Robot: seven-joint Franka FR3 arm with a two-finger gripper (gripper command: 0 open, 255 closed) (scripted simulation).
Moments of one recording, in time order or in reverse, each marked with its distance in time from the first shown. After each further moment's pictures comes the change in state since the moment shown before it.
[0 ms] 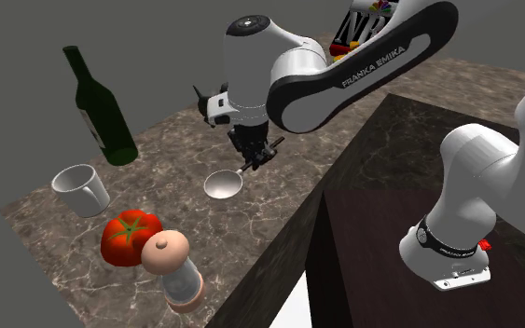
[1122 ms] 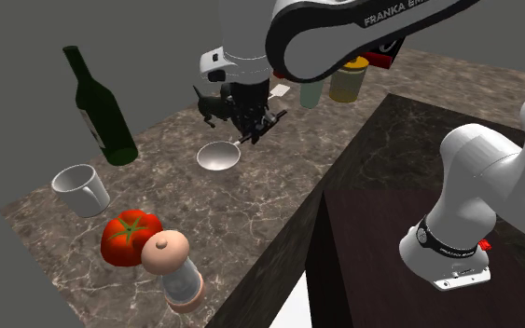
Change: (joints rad) arm 0.006 -0.085 0.019 0.147 -0.002 -0.228 -0.016
